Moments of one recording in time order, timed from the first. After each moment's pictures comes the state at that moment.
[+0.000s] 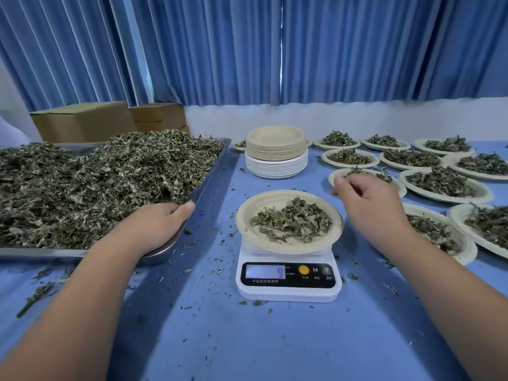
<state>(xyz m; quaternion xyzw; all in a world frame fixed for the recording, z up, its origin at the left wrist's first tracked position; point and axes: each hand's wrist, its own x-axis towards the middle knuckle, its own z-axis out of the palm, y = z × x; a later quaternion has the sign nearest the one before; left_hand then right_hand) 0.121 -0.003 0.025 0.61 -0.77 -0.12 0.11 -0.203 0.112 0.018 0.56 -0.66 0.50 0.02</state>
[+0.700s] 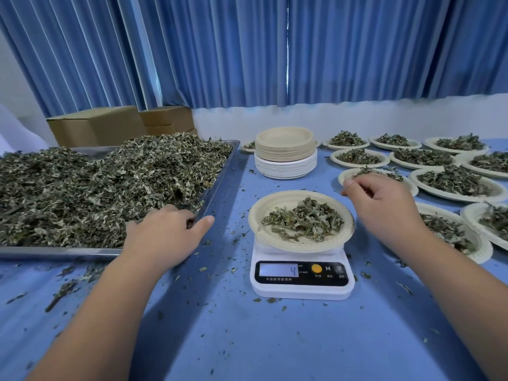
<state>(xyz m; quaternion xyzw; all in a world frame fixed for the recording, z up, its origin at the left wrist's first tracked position) 0.117 0.035 0.026 0.64 -0.76 0.03 0.08 -0.198 0.118 0.022 0.56 -0.66 0.50 0.03</state>
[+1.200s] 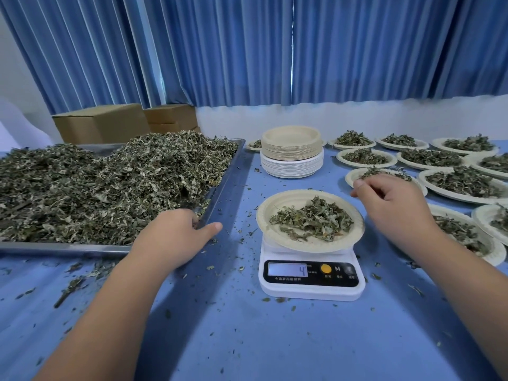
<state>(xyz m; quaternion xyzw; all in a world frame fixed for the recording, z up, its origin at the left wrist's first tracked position) 0.122 0.029 0.020 0.63 -0.76 -0.04 0.15 -0.202 0.114 0.020 0.57 -0.67 0.48 0.04</state>
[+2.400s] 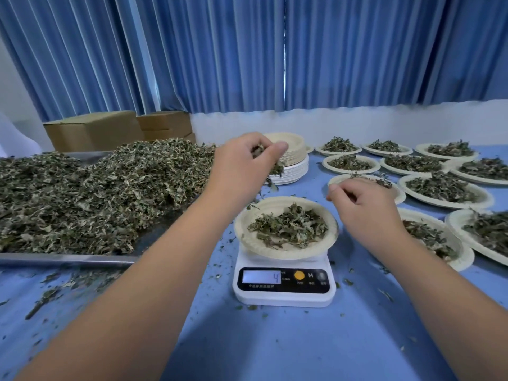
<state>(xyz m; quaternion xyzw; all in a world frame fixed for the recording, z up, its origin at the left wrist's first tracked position) -0.009 0.049 0.095 0.36 -0.77 -0.19 0.49 -0.198 0.118 0.027 0.57 -0.66 0.49 0.03</state>
